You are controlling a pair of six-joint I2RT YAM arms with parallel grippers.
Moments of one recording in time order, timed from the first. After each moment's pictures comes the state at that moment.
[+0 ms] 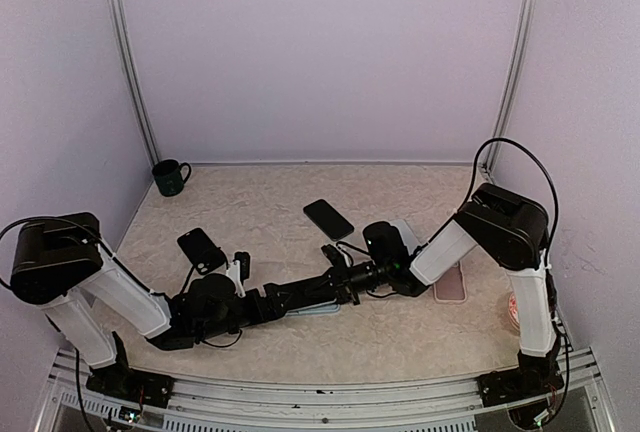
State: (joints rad) left arm -1.05 1.65 0.31 0.90 -0.23 -0.99; right arm 0.81 2.18 0.96 0.78 -0.86 1.20
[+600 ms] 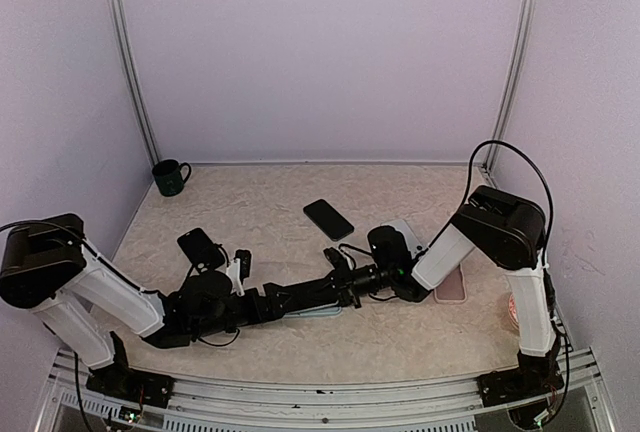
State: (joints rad) left arm -1.05 1.57 0.31 0.82 -0.19 -0.96; right arm 0.81 2.20 0.92 0.90 -0.89 1.27
